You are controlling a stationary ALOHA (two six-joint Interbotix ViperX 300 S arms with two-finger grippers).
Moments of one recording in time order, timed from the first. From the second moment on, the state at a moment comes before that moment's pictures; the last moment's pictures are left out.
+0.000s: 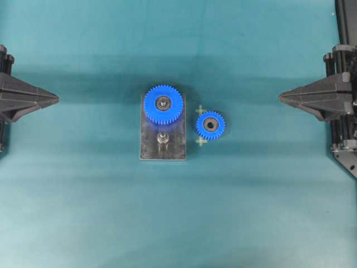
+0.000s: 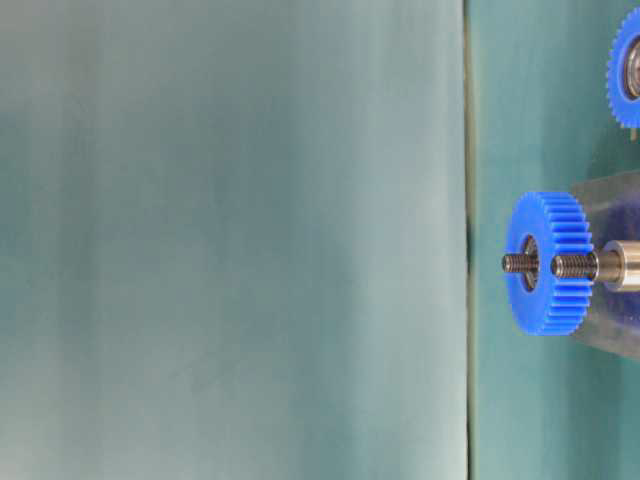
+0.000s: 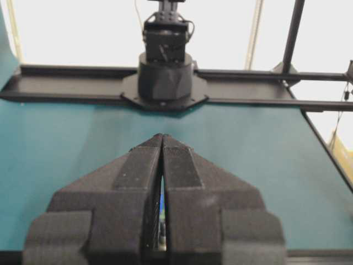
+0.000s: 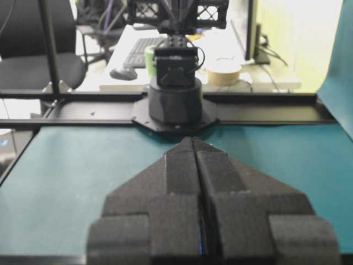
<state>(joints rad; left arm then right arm) 0.00 -0.96 1.17 0.00 -0.29 0.00 0.00 -0.96 1.17 0.00 -0.29 0.01</state>
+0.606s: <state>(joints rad) -0.01 -0.81 1.14 0.01 -0.11 -0.04 -0.02 -0.74 1.00 0.13 0.33 0.15</state>
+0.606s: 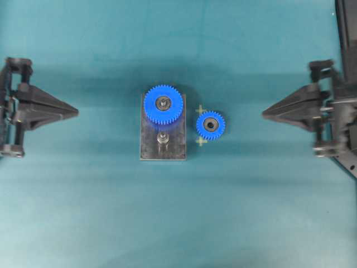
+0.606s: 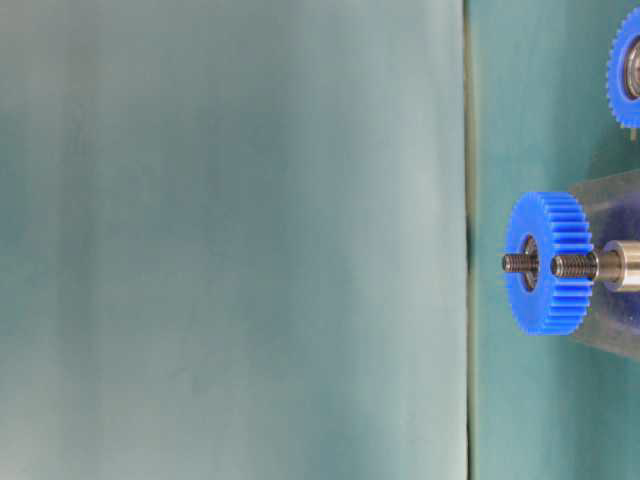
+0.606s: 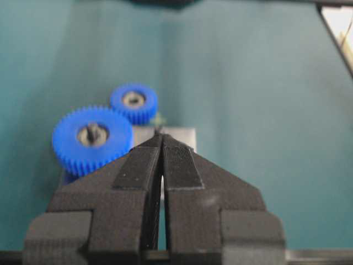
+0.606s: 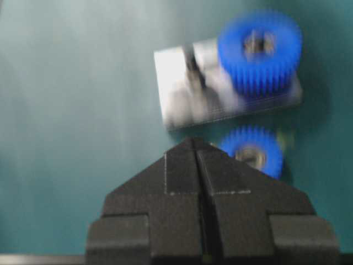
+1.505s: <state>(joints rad) -0.03 -0.61 1.05 0.01 0.05 -0.05 -0.19 -0.02 0.59 0.12 0.69 0.17</state>
